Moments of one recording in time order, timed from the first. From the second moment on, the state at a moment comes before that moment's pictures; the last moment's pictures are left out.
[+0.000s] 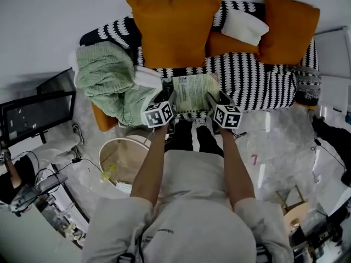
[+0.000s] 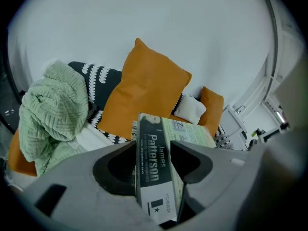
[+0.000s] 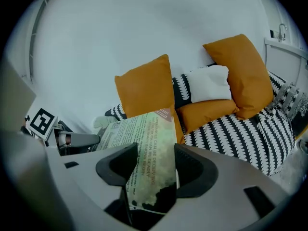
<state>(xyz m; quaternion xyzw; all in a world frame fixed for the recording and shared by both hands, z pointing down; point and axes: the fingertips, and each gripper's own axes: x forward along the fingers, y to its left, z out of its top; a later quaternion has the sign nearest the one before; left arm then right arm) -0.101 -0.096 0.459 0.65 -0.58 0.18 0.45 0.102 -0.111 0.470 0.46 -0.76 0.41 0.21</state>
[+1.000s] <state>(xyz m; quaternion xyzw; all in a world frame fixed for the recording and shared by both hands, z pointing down) -0.124 -0.077 0.679 0.64 -0.53 0.23 0.51 0.075 -0.087 0.682 0.46 -0.72 0.45 0.26</state>
